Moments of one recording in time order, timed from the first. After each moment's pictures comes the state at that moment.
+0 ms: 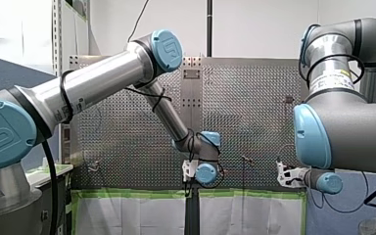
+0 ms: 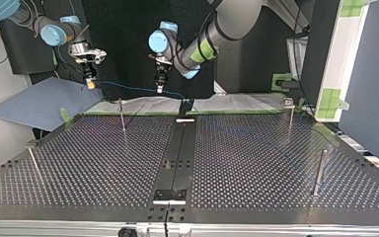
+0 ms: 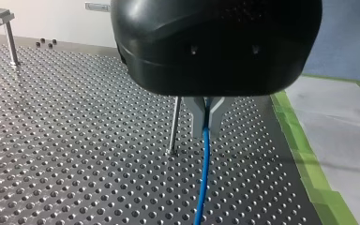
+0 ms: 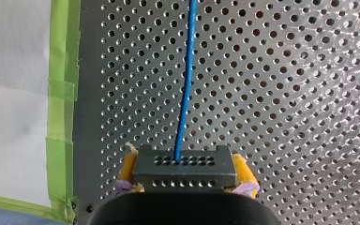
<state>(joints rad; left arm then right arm) -0.81 -2.60 -1.41 -2.40 -2.13 -1.65 1.47 -0.67 1.90 -1.07 0.96 1.39</state>
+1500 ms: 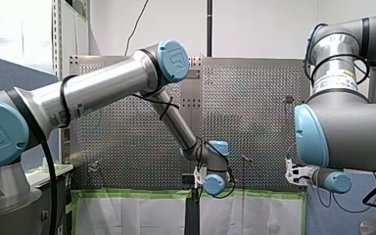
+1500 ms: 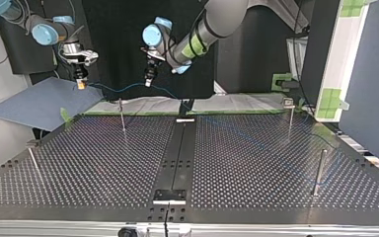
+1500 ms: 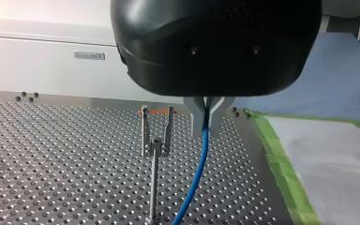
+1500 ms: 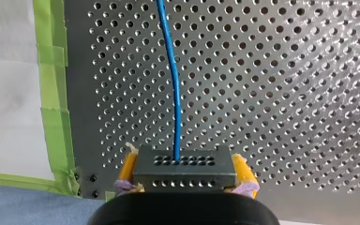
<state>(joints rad) -0.87 -2.69 -1.32 -2.36 -2.06 -1.61 1.41 -0.67 1.88 -1.07 0.96 1.48</state>
